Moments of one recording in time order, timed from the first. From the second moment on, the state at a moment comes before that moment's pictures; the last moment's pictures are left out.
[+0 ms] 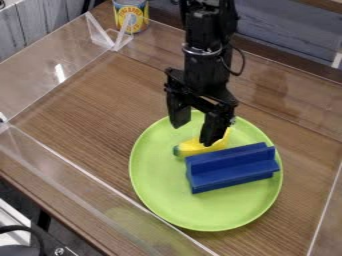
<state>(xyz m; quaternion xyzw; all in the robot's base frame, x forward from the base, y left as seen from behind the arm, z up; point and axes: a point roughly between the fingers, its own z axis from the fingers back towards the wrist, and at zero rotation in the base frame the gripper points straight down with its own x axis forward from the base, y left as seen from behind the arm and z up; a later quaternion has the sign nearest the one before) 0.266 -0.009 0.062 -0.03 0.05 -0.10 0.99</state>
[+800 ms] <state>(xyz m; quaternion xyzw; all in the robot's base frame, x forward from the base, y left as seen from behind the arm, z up) 0.270 -0.006 0.058 -0.03 0.05 -0.10 0.99</state>
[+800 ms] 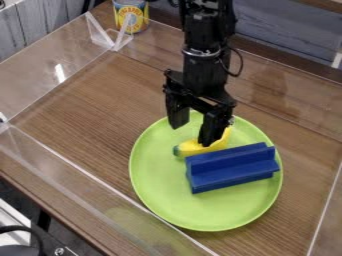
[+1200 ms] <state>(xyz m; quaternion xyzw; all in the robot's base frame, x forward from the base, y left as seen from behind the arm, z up) 0.271 -0.005 0.056 -0.03 0.06 -0.10 0.99</state>
